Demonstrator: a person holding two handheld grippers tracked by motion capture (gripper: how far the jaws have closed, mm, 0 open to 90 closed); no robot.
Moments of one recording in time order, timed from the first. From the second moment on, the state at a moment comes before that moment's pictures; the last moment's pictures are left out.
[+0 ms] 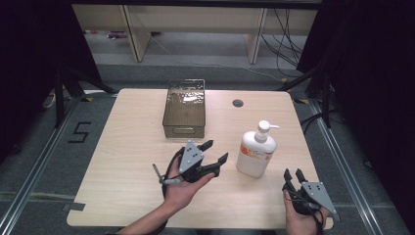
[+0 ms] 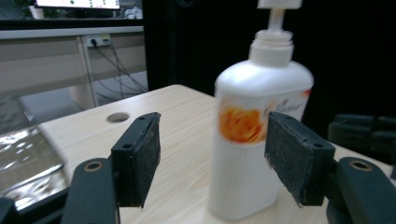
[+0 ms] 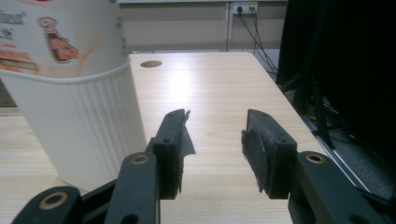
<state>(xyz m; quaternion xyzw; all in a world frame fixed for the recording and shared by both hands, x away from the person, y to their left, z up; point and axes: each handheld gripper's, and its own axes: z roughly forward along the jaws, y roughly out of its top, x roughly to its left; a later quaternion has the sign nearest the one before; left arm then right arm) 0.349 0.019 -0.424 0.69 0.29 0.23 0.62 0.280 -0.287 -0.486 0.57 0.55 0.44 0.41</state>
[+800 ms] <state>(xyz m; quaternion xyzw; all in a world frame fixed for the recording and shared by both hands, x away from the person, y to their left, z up) 0.369 -0.072 -0.378 0.69 0.28 0.26 0.62 0.283 -0.289 -0.491 0.57 0.56 0.44 0.41</state>
